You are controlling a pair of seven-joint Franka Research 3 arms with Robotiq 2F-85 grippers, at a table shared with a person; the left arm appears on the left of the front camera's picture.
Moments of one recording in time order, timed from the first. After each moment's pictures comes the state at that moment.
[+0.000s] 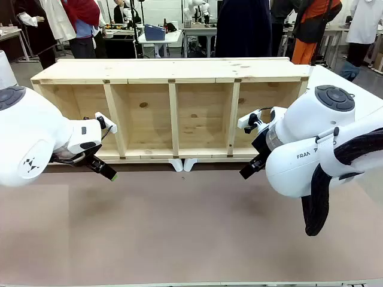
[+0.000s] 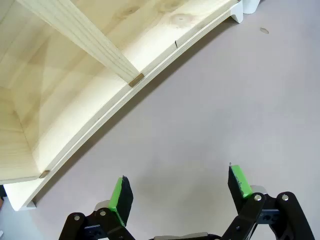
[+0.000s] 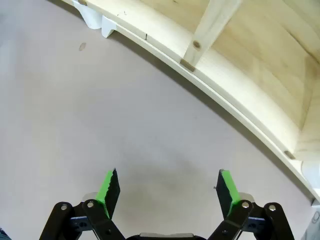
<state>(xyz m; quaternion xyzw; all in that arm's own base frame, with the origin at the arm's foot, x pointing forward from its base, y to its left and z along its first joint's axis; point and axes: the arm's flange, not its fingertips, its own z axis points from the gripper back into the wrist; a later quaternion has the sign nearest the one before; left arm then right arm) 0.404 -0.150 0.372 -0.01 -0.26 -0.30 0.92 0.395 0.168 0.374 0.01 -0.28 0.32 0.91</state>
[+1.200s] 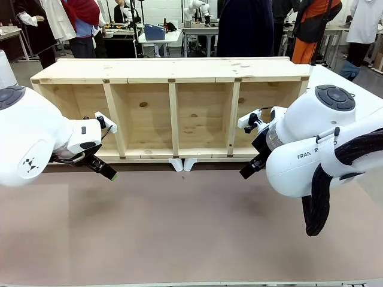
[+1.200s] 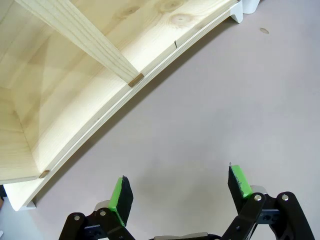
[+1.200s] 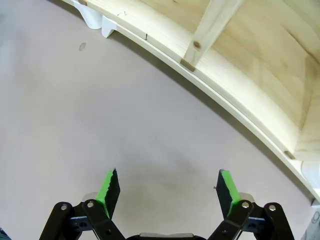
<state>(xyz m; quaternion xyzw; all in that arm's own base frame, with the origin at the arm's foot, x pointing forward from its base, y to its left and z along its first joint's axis) 0.403 -0.150 0.372 -0.01 -0.26 -0.30 0.92 0.395 0.168 0.374 0.01 -0.28 0.32 0.91</state>
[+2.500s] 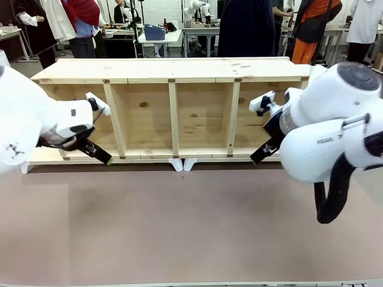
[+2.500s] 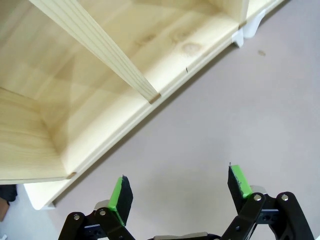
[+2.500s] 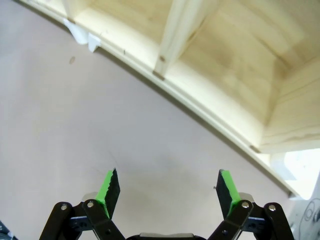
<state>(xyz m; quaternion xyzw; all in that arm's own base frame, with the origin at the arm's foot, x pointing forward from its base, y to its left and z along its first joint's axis) 0.394 -0.145 0.427 -0.01 -0.30 -0.30 0.90 0.391 0.143 0.425 -0.01 -0.30 0.31 0.90</state>
